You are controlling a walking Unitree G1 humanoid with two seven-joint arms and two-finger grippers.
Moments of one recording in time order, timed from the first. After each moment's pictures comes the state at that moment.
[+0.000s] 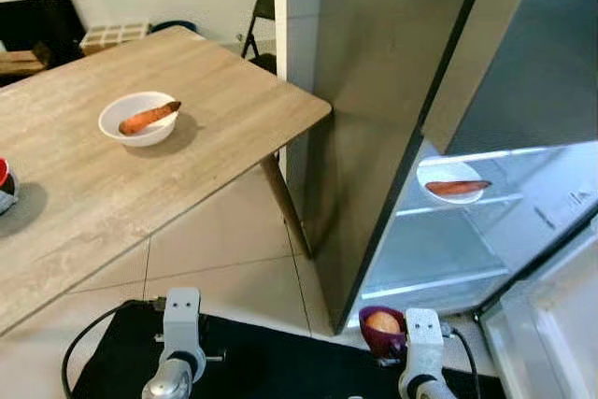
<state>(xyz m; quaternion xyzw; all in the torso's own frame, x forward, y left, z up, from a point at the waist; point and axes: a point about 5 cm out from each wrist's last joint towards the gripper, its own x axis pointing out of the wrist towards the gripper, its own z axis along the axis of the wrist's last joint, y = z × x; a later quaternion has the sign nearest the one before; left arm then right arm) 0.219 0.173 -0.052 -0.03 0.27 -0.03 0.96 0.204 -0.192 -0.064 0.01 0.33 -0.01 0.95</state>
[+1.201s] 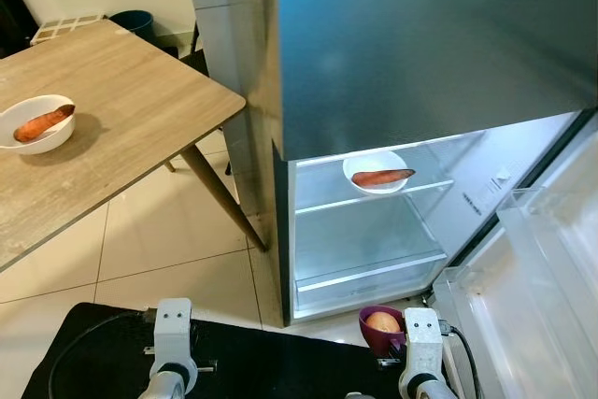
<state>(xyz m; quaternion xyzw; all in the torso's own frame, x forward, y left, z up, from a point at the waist) 0.204 0.185 -0.059 -0.02 0.28 0.00 0.96 0.200 -0.191 -0.066 0.01 0.33 -0.01 0.94</state>
